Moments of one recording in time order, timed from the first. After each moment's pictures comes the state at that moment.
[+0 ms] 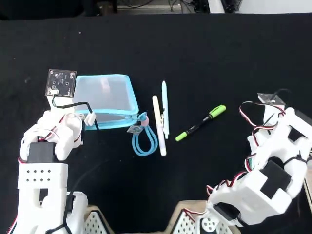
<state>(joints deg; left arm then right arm) -7.5 -58.7 52.8 59.5 -8.3 43.2 6.0 26.9 70.0 45.8</state>
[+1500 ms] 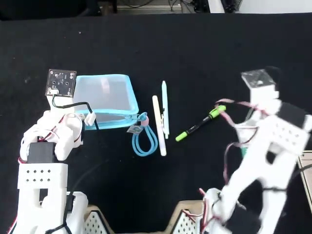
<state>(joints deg) -7.5 -58.7 52.8 59.5 -8.3 28.0 -29.0 27.7 87.7 37.6</state>
